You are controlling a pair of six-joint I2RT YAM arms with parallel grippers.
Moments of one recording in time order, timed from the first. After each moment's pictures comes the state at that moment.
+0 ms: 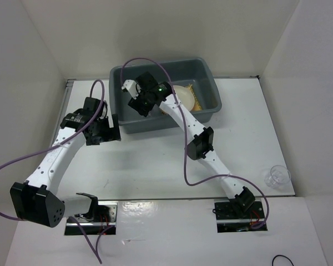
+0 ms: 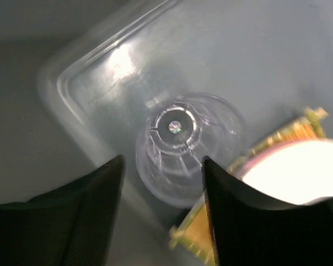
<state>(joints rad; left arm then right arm) -0.20 1.24 1.17 -1.00 -0.03 -0.40 0.72 2.80 3.11 -1.18 -0.13 -0.44</state>
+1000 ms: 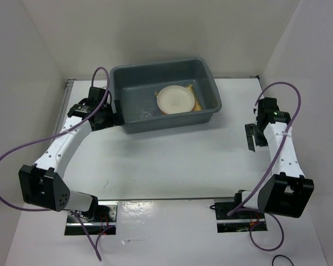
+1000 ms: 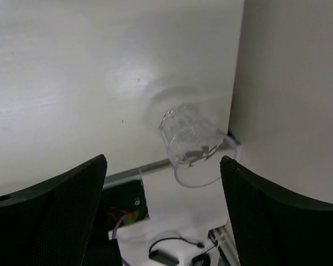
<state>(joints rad) -0.20 1.37 1.26 -0.80 -0.12 -0.43 -0.14 1.28 1.20 -1.11 0.34 -0.21</state>
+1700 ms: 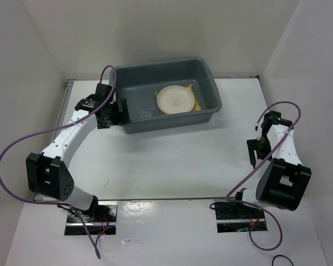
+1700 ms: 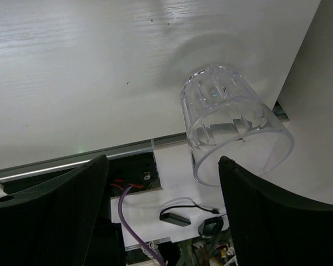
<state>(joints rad) -0.23 1.49 1.33 -0.81 -0.06 -0.42 -0.36 1.35 1.00 -1.14 0.22 -0.29</state>
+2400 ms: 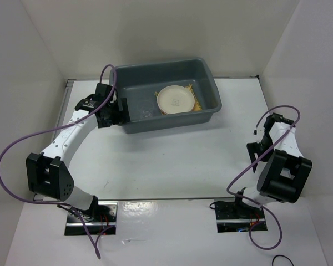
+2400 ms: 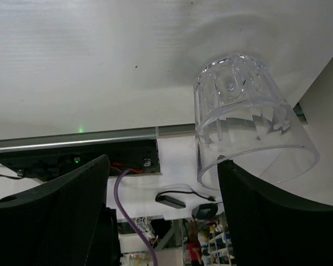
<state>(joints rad) -0.23 1.49 1.33 -0.79 -0.06 -0.42 -0.41 1.44 1.00 -1.19 0.17 -0.38</state>
